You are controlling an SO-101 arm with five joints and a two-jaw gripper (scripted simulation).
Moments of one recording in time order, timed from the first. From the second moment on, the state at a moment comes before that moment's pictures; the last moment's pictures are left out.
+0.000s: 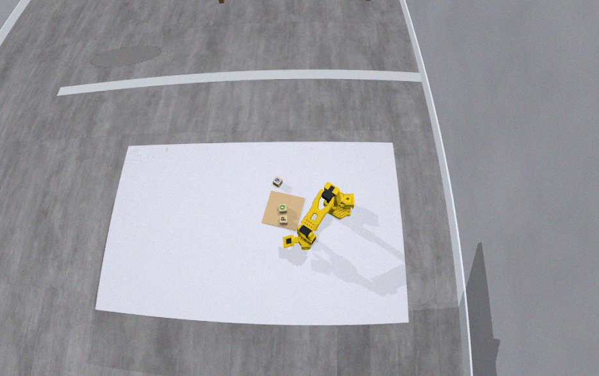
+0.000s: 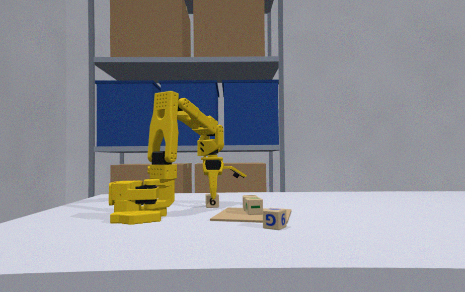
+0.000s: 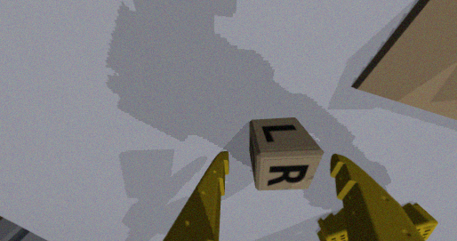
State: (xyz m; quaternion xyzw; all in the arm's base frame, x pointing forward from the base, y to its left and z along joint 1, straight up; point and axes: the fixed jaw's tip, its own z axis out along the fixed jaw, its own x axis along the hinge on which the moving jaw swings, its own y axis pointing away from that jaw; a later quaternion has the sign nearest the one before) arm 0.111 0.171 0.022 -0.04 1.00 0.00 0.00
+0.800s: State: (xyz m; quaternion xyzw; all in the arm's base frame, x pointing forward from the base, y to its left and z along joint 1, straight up) arm 0.110 0.169 0.016 -0.04 1.00 0.00 0.00
